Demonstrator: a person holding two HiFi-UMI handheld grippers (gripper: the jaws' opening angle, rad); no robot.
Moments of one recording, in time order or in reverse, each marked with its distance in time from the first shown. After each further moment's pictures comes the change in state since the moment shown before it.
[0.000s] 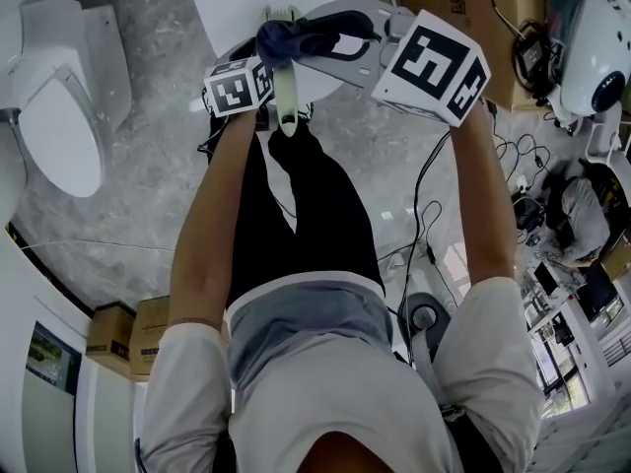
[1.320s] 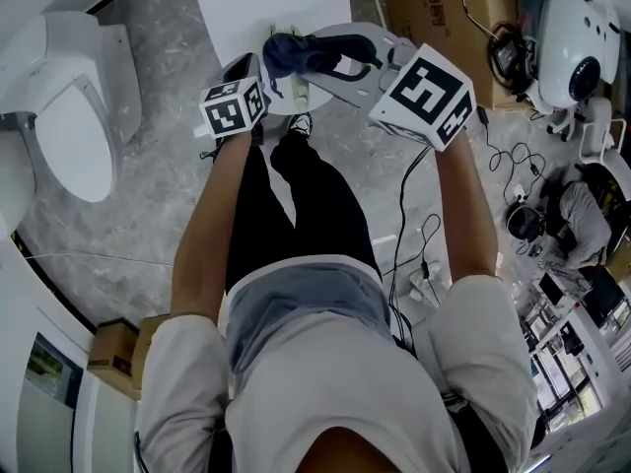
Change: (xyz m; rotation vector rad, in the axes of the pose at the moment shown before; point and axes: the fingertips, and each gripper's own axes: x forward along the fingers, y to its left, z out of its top) left arm -0.079 -0.020 0.034 0.037 -0.130 -0.013; right arm -0.053 0.039 0.048 0.041 -0.097 -0.150
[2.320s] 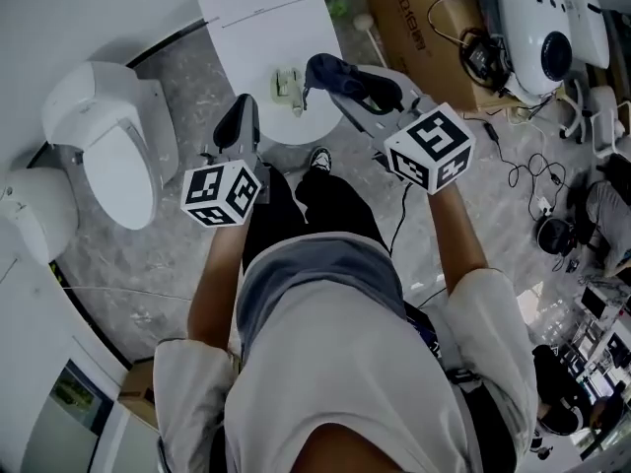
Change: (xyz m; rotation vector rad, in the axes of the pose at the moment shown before) left arm -0.235 -0.135 0.128 0.148 -0.424 -0.174; right arm -0.147 0.036 0.040 0.239 -0.246 -0.399
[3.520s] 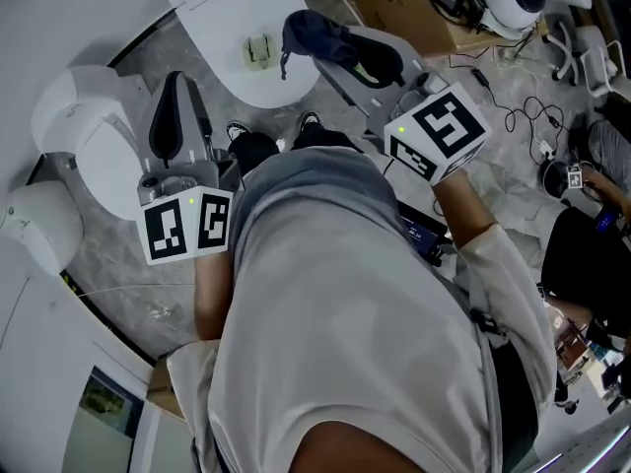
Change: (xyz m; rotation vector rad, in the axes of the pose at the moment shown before) left arm -0.102 -0.081 0.120 0.187 -0.264 0.022; right arm -0.092 0.047 0.046 0.001 -0.176 -0.123
